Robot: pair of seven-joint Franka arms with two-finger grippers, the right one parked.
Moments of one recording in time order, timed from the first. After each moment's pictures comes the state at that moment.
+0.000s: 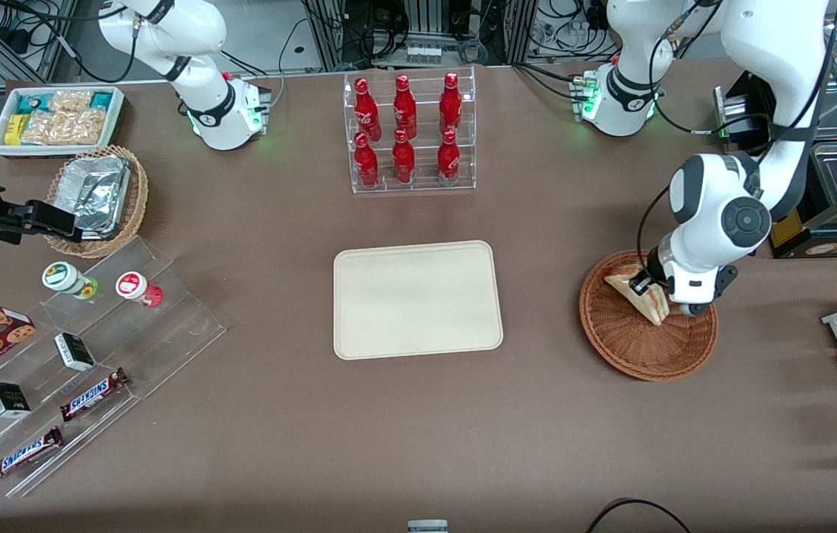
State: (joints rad) arm -0.10 0.18 -0.04 -2.24 -0.04 2.31 -0.81
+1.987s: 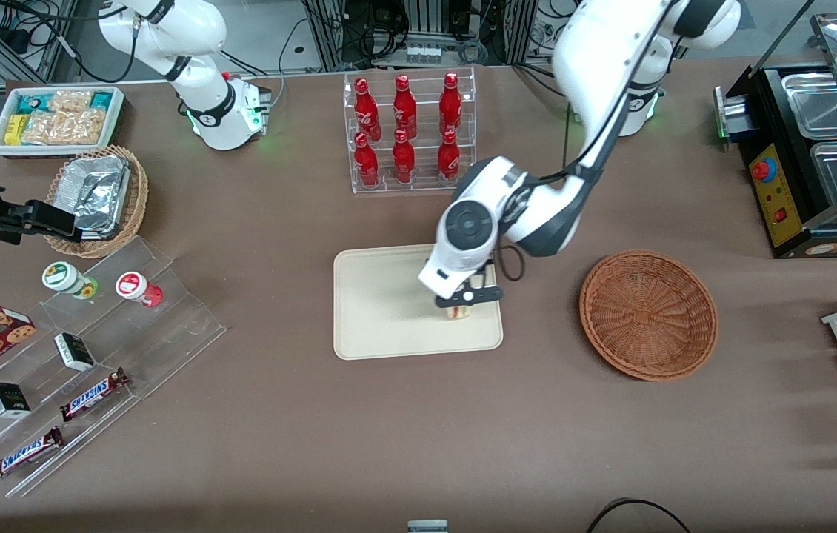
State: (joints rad) arm -0.67 0.66 -0.07 -1.48 -0.11 1.98 -0.81
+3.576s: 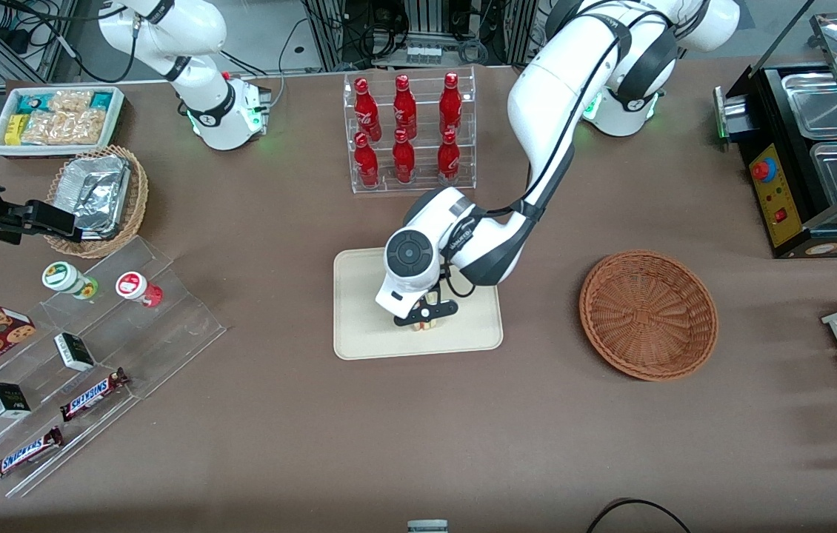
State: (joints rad) arm -0.72 0.93 -0.09 -1.11 -0.07 1.87 -0.96
